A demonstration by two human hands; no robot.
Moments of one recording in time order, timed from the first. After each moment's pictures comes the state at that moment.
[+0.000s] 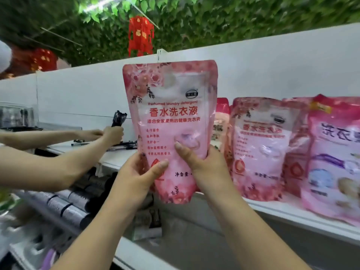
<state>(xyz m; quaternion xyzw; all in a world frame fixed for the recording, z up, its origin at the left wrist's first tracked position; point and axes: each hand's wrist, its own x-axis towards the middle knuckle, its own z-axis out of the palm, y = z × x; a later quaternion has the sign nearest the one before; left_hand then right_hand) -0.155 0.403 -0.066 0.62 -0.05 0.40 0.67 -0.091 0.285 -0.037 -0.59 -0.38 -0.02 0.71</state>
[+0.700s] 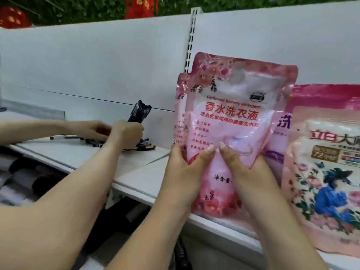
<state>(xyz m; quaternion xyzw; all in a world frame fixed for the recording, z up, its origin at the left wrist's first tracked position) -0.035 0.535 -0.064 0.56 -0.06 0.30 0.77 -0.001 0.435 -0.053 -0.69 -0.30 -0.14 0.65</state>
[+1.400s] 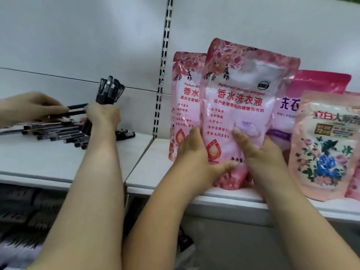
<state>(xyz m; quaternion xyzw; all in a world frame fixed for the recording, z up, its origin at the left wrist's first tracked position) -0.018 0.594 -0.071 0.83 -0.17 0.21 0.50 -0.014 0.463 -0.055 -0.73 -0.15 -0.26 0.62</state>
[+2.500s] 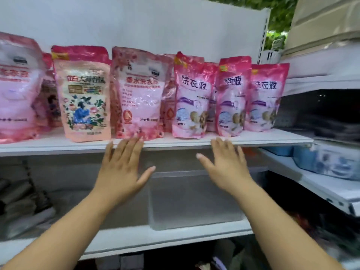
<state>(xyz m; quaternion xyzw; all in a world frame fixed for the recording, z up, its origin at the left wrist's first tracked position) -0.090 0.298 -0.139 0.94 -0.16 0.32 0.01 -0.120 0.066 -0.111 -0.98 0.01 -0.20 0.08</state>
